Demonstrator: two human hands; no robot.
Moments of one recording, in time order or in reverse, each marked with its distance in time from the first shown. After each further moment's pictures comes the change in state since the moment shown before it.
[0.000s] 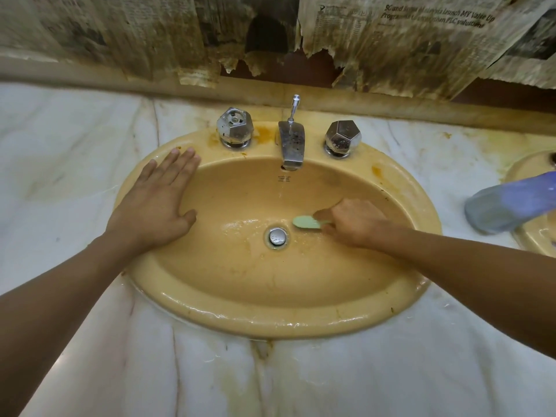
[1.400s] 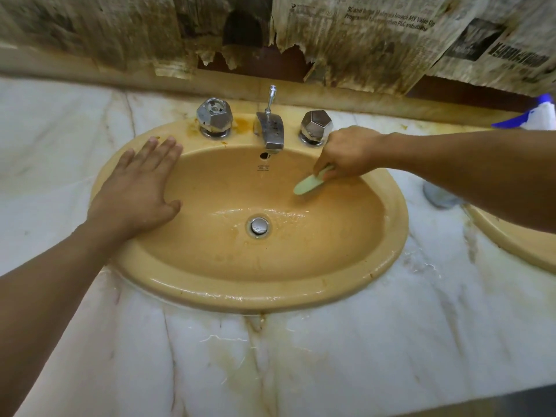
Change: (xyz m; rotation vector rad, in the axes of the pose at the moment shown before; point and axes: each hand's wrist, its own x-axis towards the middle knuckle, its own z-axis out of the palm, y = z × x) left_hand 0.000 0.004 -0.003 0.000 0.046 0.008; right_hand -0.007 0.028 -0.104 -0.380 -0.069 -0.146
